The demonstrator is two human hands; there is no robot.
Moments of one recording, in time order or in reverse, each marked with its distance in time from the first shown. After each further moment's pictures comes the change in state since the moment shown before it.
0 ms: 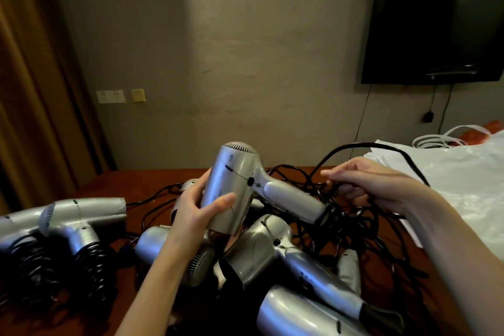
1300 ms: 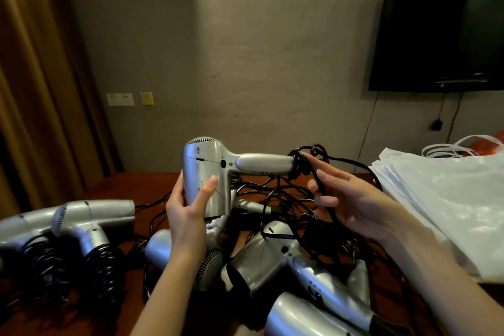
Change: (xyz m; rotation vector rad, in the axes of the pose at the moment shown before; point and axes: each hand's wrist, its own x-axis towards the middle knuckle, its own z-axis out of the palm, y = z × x) left_hand -0.001 0.005 0.007 -0.179 0.419 0.071; right_hand 0.003 0.002 0.038 0.785 -0.223 -0.095
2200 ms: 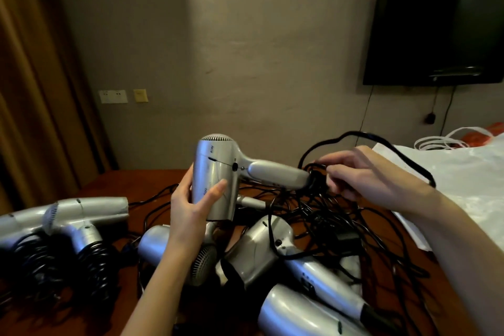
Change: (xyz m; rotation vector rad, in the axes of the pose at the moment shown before) left_hand -0.003 0.002 0.000 0.157 -0.226 0.054; right_hand -0.022 -0.031 0.015 -1.309 0.246 -0.220
